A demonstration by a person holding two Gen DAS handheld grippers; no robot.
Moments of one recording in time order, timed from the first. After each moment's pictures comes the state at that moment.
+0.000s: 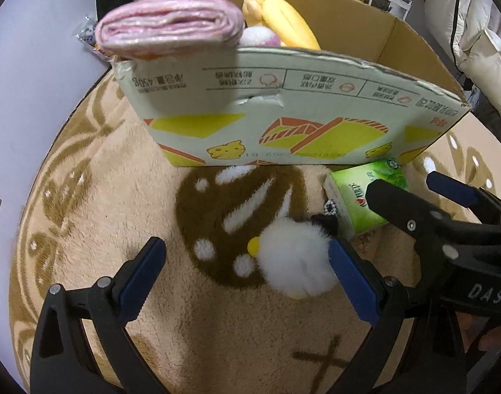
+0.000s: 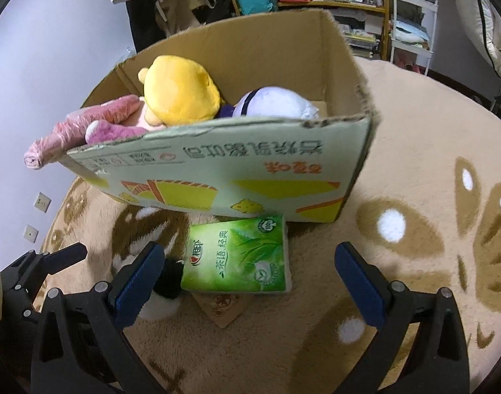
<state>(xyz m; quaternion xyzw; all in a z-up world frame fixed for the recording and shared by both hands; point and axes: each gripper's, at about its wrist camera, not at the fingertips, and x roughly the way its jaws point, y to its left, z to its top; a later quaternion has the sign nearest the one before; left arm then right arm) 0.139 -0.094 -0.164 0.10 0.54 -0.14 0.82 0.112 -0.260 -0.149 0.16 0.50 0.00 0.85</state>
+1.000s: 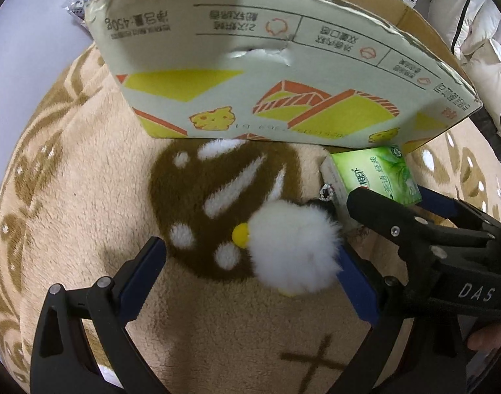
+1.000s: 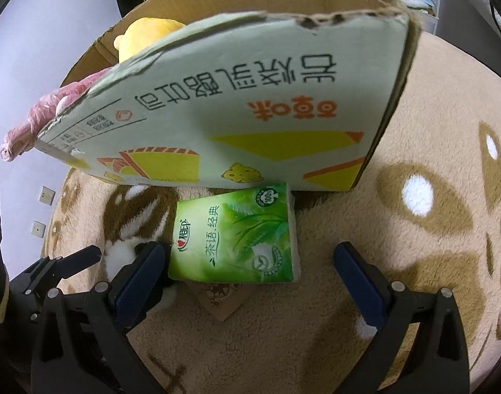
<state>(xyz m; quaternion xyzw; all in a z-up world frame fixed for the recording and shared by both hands) 0.147 -0.094 -0.194 0.06 0.58 -0.16 0.79 0.119 -0.265 -0.178 0.19 0.55 0.01 0.82</state>
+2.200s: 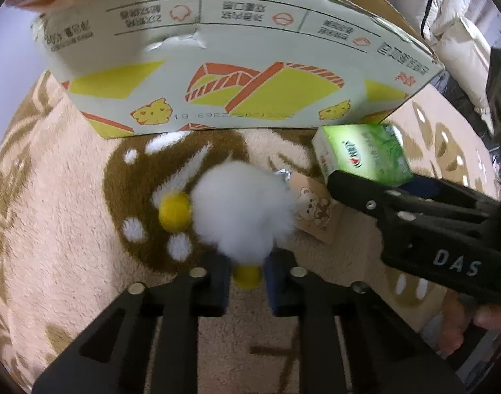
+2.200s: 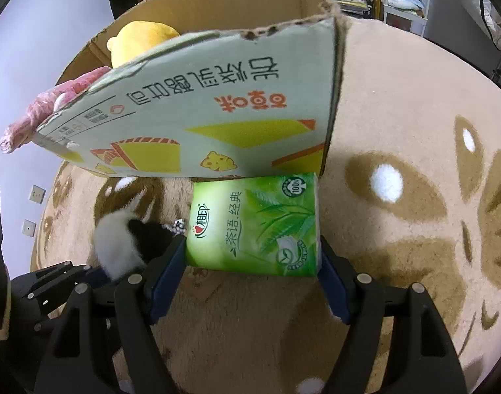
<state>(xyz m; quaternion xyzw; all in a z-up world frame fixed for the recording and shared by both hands) 0.124 -0.127 -0.199 0.07 0.58 -0.23 0.78 0.106 -0.265 -0.170 0.17 0.55 -0.02 0.82</state>
